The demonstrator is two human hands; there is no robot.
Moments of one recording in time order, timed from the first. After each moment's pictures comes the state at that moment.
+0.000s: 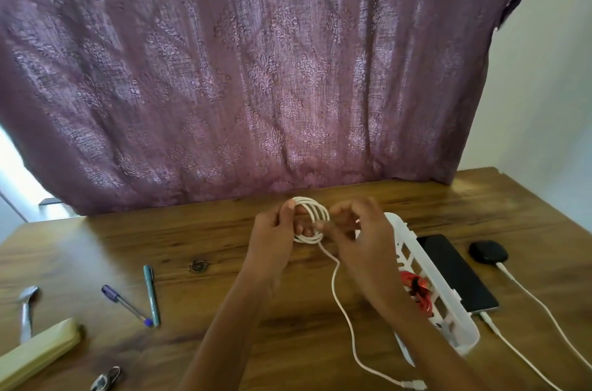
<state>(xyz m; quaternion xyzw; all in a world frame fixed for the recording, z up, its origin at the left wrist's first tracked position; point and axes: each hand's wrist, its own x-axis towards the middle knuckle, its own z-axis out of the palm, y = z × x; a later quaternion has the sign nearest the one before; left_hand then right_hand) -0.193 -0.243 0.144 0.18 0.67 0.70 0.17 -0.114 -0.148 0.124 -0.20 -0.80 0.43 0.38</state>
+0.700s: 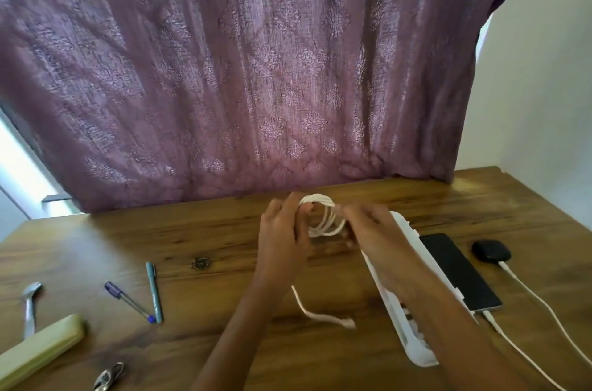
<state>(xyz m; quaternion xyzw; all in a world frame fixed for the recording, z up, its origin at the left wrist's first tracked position) -0.200 -0.244 0.122 0.40 0.75 0.50 -0.17 -0.109 -0.143 0.149 -0.24 -0.70 0.64 0.20</state>
